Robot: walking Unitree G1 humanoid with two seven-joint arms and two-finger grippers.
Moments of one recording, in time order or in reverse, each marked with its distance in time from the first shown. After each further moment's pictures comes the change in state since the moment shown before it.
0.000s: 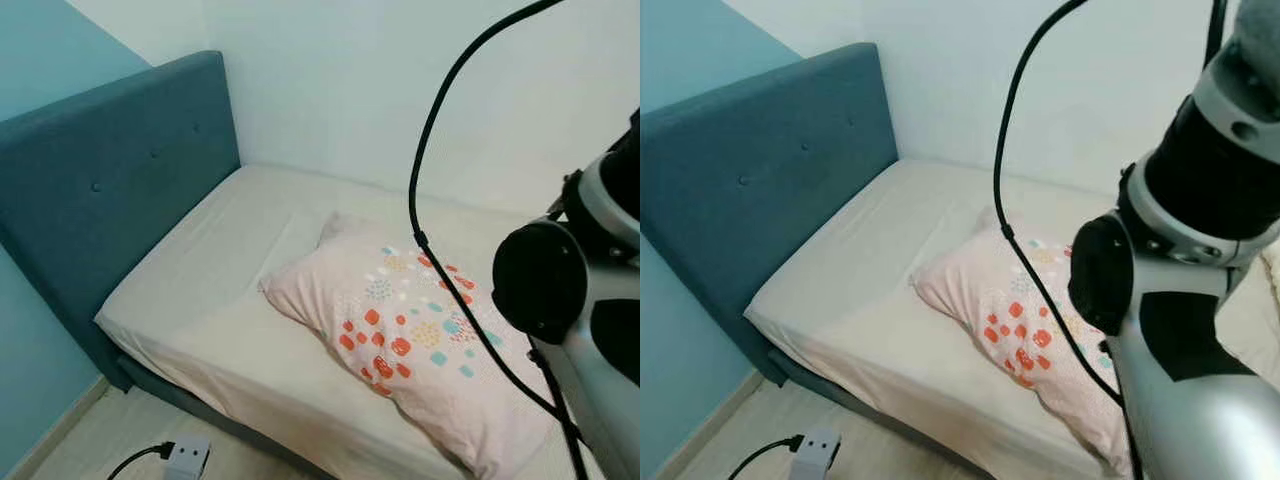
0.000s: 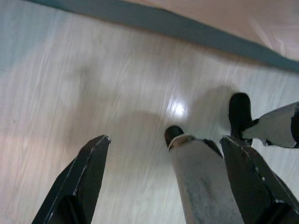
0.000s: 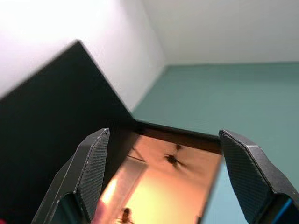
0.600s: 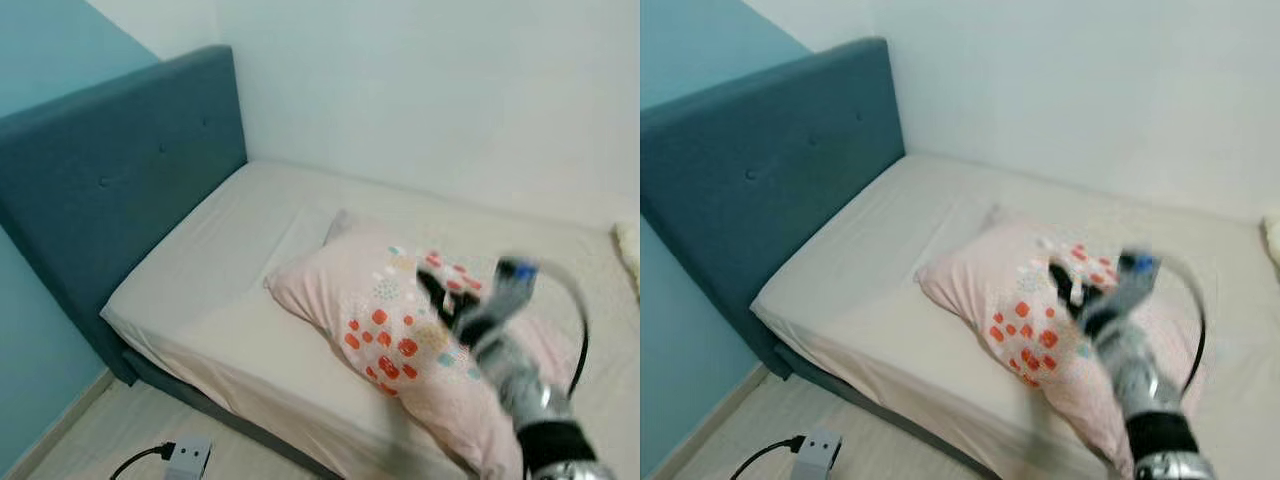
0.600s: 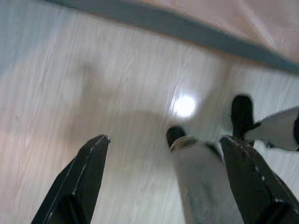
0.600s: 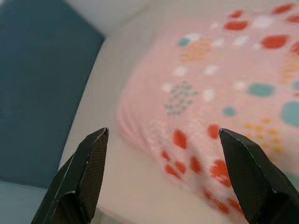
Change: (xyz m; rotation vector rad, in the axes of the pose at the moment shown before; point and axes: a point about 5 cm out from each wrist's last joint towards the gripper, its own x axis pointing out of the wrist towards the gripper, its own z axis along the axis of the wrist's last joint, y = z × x) left arm 0.002 -0.002 0.006 -0.011 -0.019 0.017; right arm -0.493 0.057 -0.078 -0.041 0.854 -1.986
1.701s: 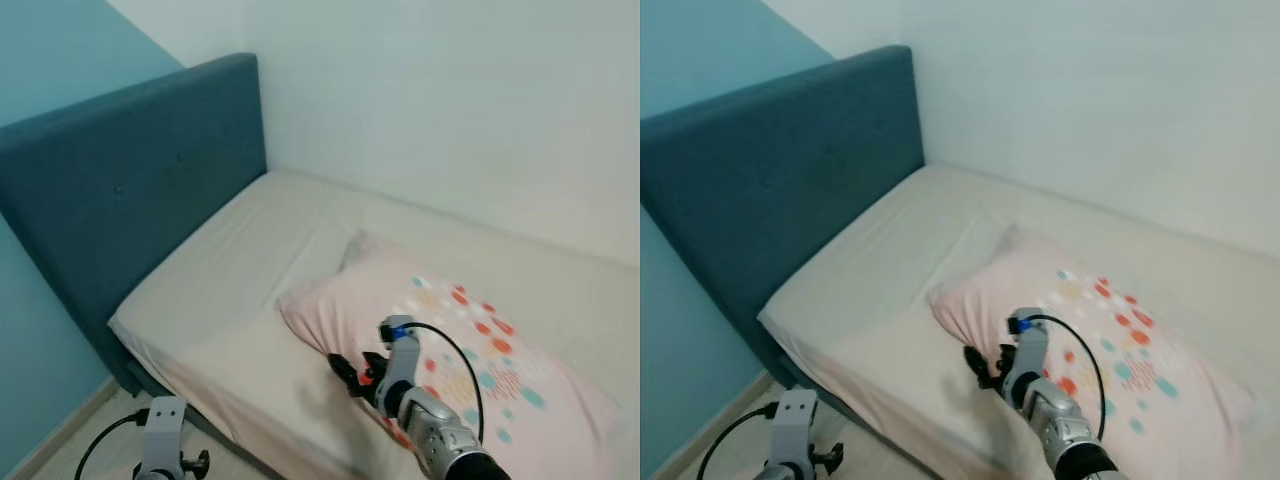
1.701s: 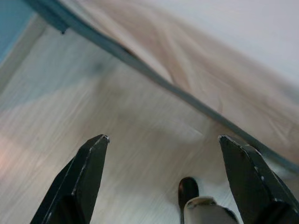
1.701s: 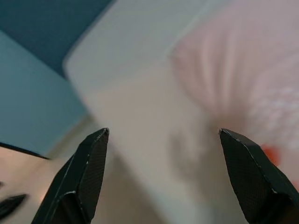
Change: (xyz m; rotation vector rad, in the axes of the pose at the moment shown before) left arm 0.001 0.021 0.033 -0.139 -0.121 0.128; right arm -0.009 0.028 -0.111 -0.409 0.387 0.225
